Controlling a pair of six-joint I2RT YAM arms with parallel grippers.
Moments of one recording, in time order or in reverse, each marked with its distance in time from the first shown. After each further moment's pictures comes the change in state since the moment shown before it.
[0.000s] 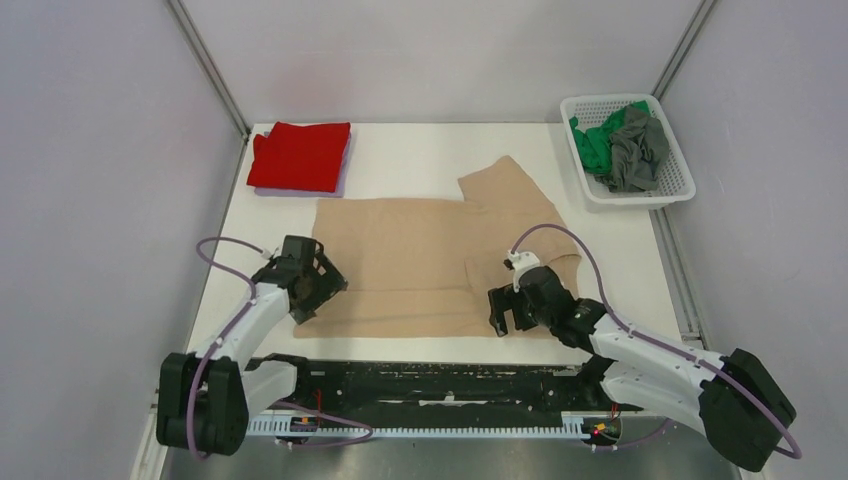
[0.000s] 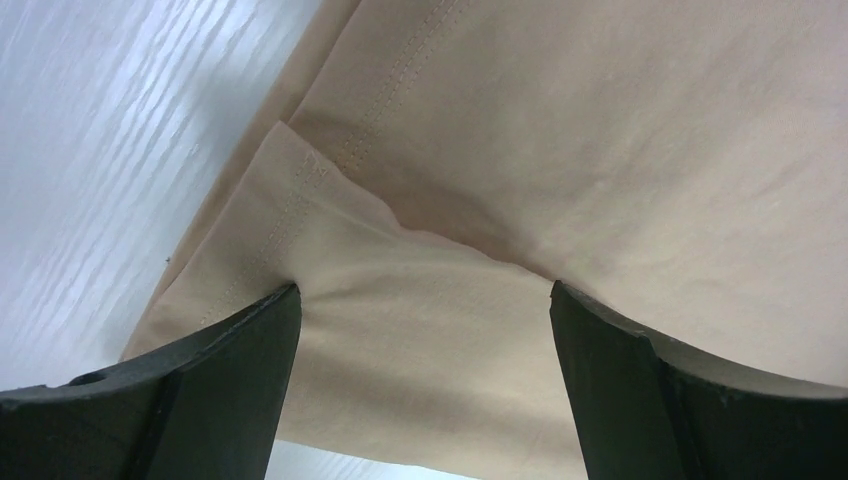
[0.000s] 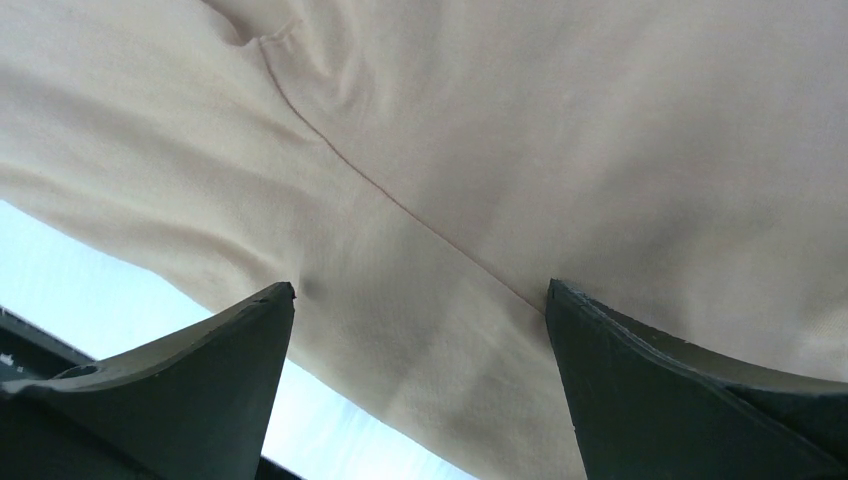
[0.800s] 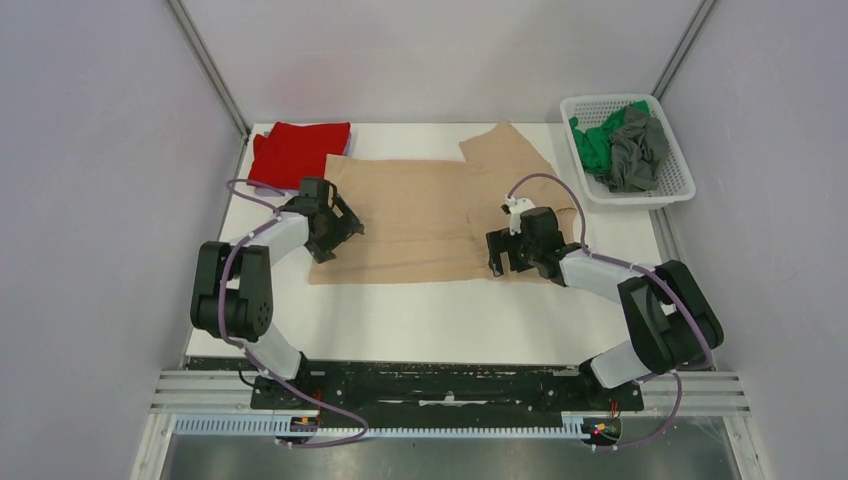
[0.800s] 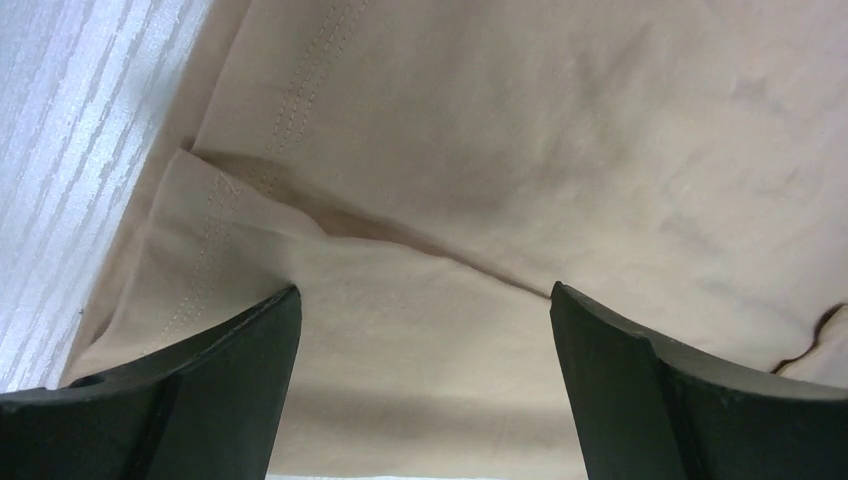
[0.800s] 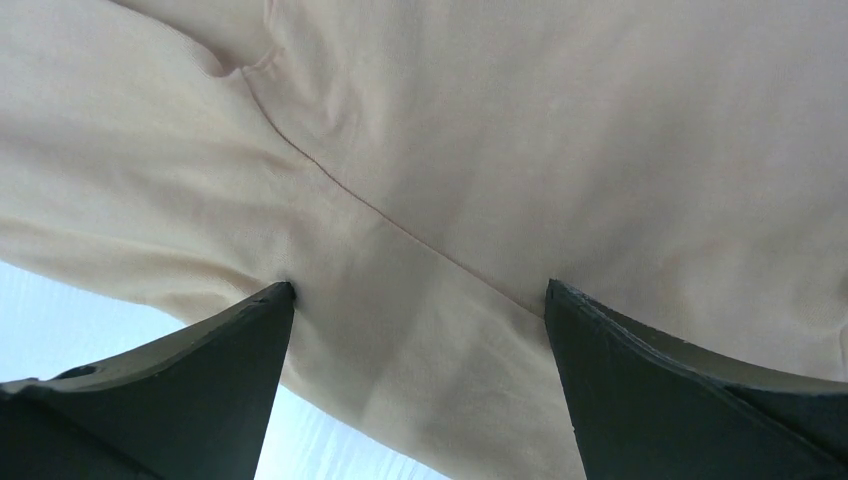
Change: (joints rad) left arm 0.007 0.528 0.413 0.191 0.103 0.033; right arm -0.315 0.550 0.338 0.229 -0.099 -0.236
